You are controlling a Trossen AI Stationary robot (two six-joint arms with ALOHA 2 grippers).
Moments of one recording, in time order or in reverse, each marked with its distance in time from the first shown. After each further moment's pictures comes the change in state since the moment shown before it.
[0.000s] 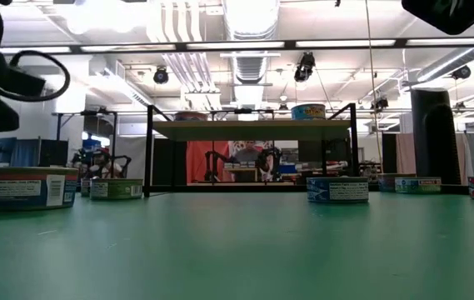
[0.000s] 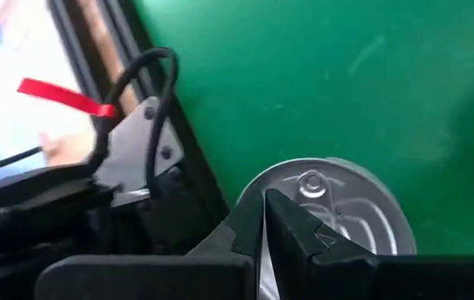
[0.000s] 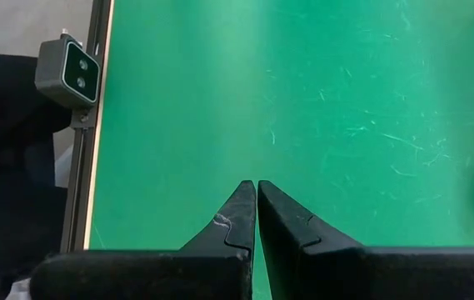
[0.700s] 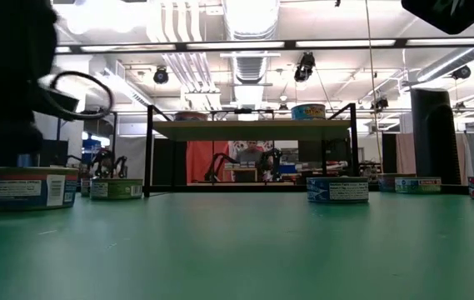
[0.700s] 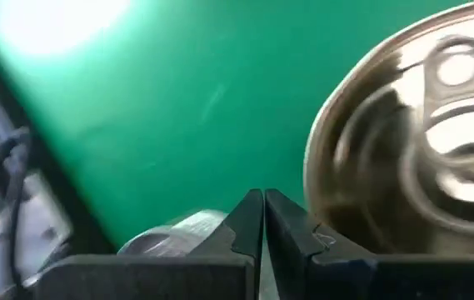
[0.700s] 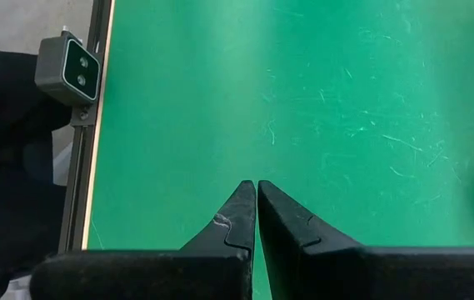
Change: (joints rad) left arm 0.111 0.166 0.038 0.305 -0.065 0.325; right arm 0.000 0.000 0.000 -0.001 0.000 -0.010
